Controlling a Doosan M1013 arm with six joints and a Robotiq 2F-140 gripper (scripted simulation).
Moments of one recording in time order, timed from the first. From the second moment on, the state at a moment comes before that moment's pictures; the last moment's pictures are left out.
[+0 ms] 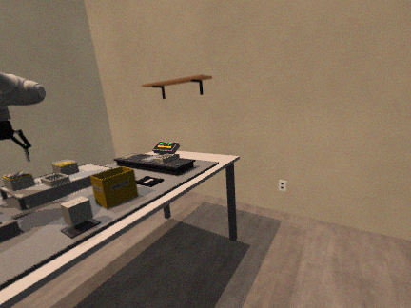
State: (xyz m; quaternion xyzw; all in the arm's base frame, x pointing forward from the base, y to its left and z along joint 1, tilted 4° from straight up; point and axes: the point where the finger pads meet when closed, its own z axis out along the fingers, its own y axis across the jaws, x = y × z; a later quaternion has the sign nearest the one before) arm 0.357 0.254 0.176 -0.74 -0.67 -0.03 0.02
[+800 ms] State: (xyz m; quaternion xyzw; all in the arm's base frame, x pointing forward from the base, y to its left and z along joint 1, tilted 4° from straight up) arm 0.358 0.256 0.143 -0.74 -0.67 -0.03 0.02
